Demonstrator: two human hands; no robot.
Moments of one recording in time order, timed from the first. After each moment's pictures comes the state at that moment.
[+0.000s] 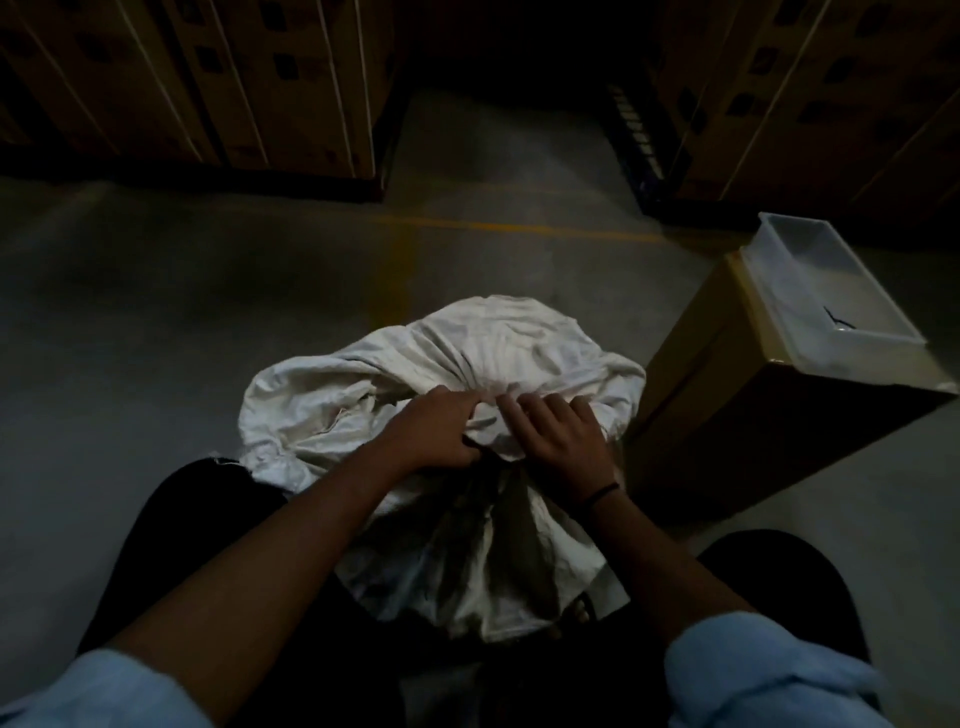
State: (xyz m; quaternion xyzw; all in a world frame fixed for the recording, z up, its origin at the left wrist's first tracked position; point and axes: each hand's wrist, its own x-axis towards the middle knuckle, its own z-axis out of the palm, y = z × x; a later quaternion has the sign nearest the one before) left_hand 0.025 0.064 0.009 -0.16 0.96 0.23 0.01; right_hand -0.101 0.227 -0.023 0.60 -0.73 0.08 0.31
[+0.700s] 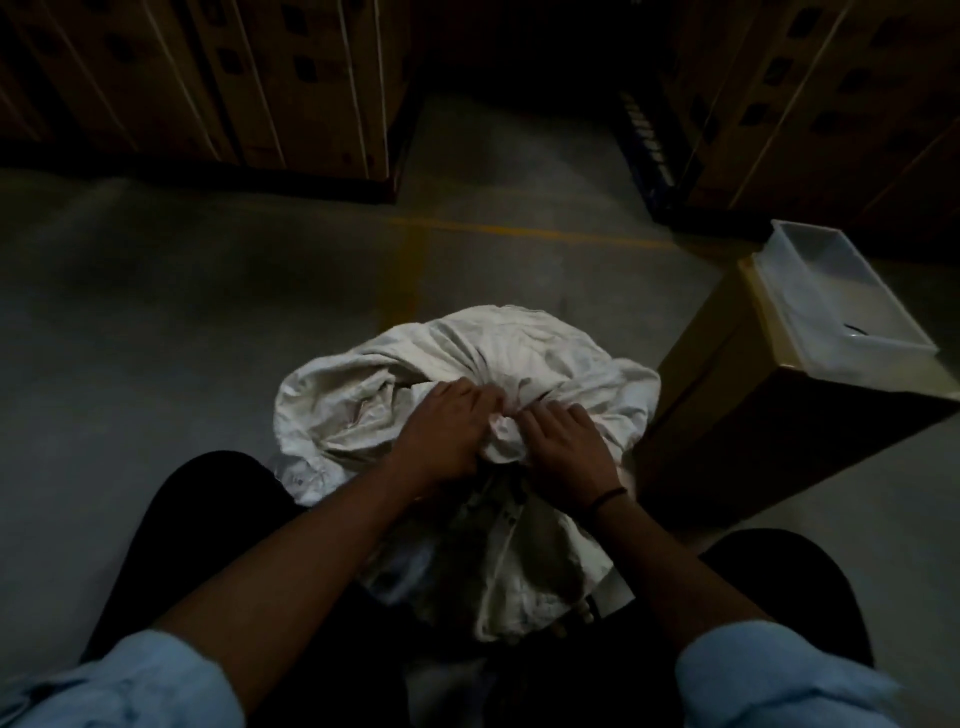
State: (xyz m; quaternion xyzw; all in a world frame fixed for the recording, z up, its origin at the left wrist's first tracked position) left_hand 0.038 0.074 -0.007 -0.10 0.99 0.08 -0.06; right_hand -0.086 0.226 -0.020 0.61 -0.77 0.05 0.15
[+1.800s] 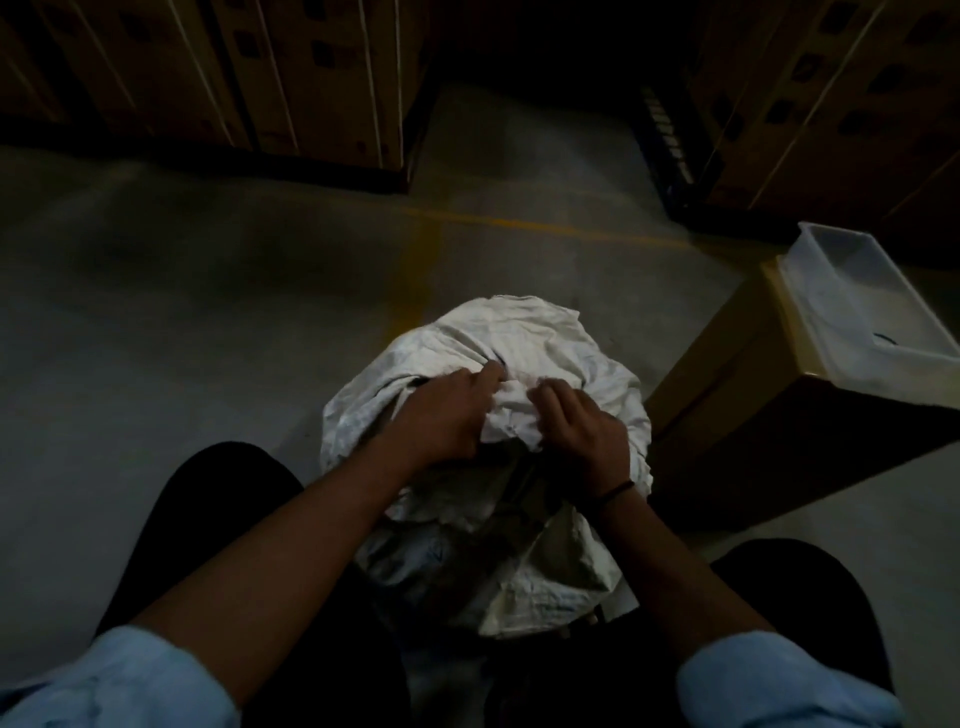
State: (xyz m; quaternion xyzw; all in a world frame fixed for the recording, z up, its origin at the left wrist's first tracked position) left_hand 0.038 0.050 0.004 -0.16 0.98 0.14 -0.05; right_hand -0.084 0.211 -0.007 0.57 -0.75 0.16 0.29
